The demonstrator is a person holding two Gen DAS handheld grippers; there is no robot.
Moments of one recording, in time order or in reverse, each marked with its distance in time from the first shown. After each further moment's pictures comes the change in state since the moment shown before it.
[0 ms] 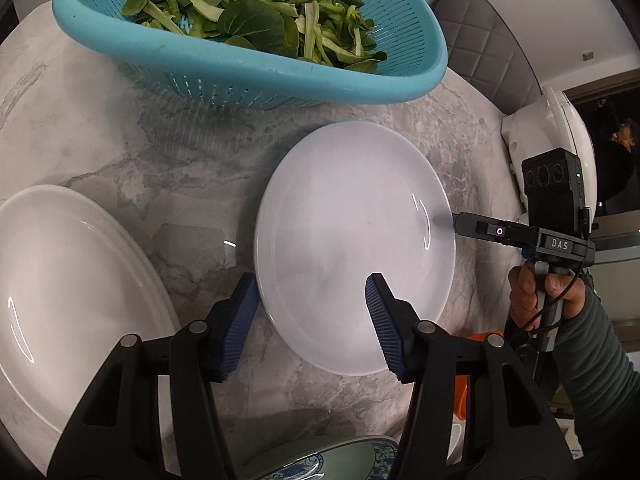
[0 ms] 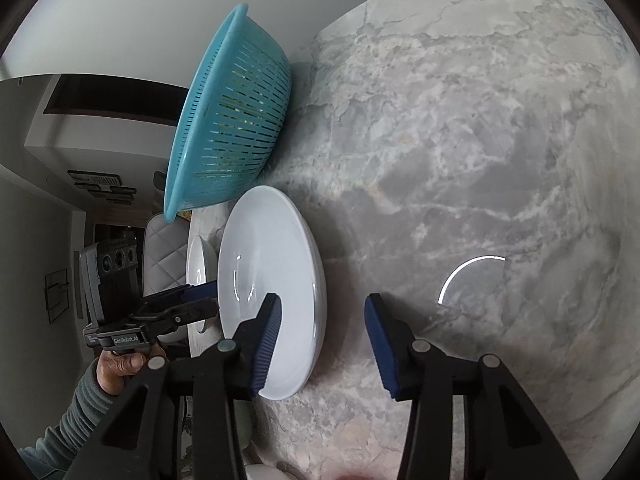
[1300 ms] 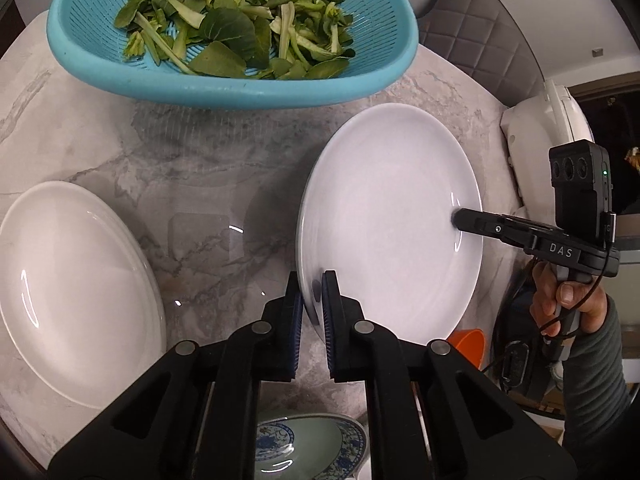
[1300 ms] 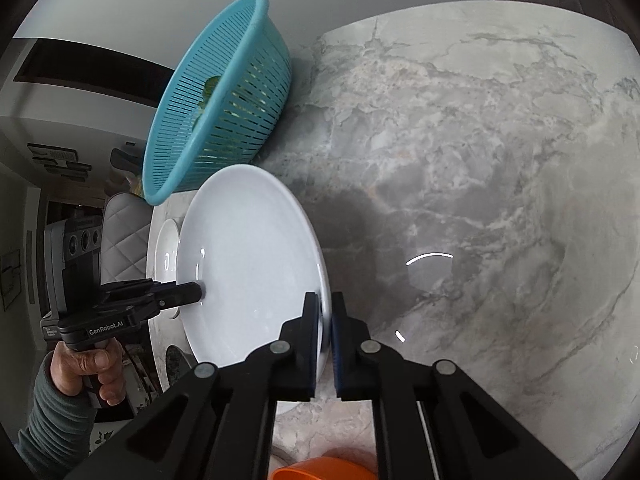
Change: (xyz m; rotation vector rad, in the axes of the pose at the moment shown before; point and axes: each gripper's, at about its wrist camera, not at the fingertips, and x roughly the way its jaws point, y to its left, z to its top) left arm -0.019 -0.035 0.005 -0.019 0.051 0.035; right arm 0.001 0.052 0.001 -0.057 0.049 -0.205
